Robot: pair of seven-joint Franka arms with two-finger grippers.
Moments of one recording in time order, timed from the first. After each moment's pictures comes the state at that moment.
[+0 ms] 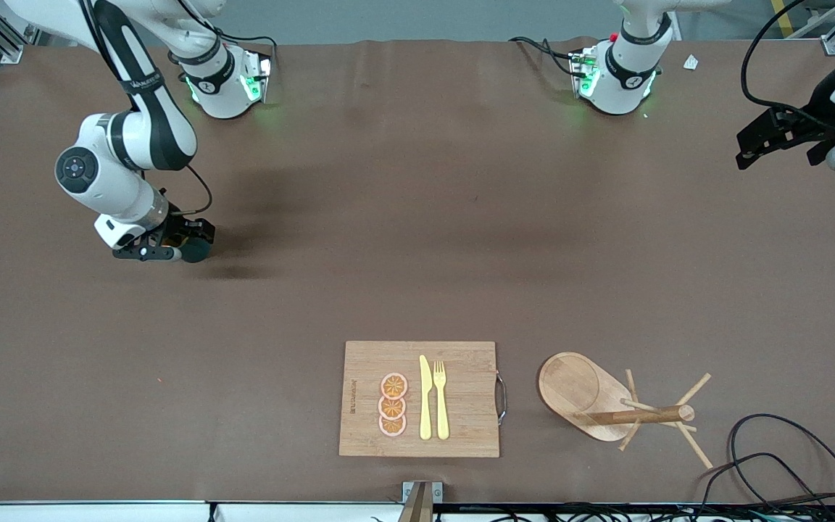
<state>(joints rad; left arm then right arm) -0.03 -0.04 -0.09 -1.49 0.03 1.45 -0.15 -0.09 0.10 0.11 -2.48 0.03 2.51 0.03</state>
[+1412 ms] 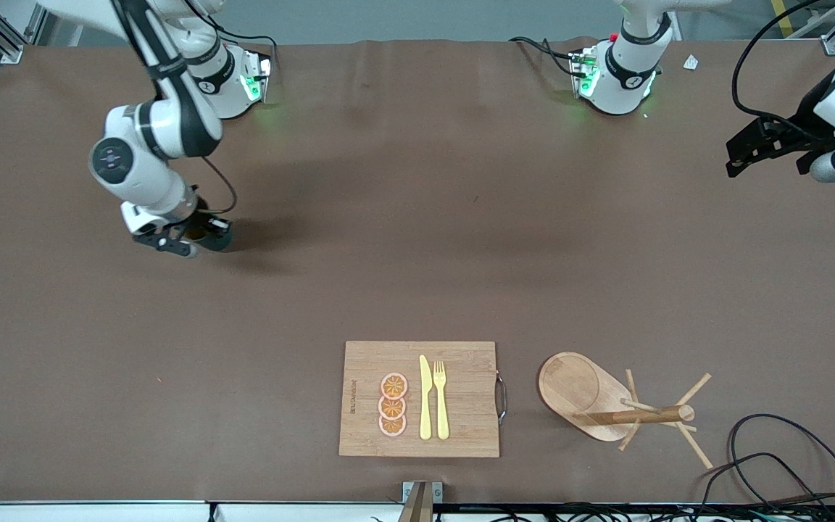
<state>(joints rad) -0.04 -0.02 -0.10 -1.49 0.03 1.47 -0.15 0.12 0.04 0.12 -2.47 0.04 2.42 0.57</state>
